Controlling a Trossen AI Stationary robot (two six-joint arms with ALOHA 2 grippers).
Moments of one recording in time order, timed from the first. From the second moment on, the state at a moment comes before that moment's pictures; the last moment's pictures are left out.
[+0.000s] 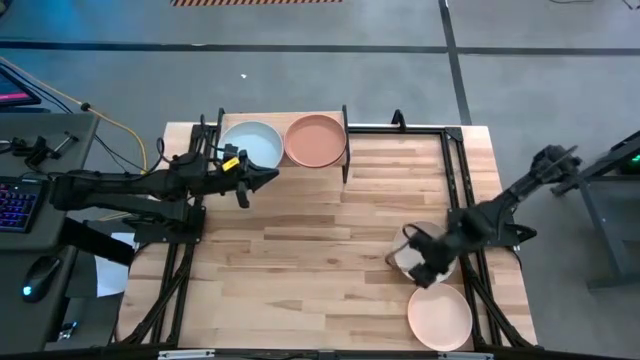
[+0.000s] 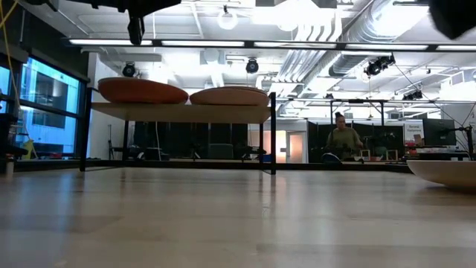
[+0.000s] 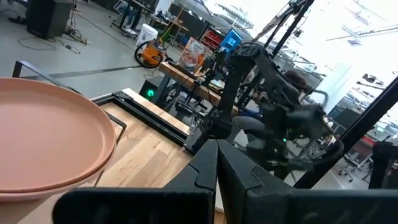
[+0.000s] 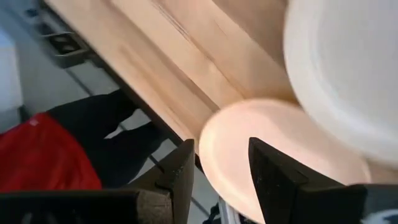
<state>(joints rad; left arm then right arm) 0.07 0.79 0.59 0.22 -0.13 -0.52 0.62 1.08 0.78 -0.70 -0.20 1.55</state>
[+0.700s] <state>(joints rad) 0.07 0.79 0.59 0.24 -0.13 -0.53 0.76 1.55 0.78 -0.37 -0.19 2.12</state>
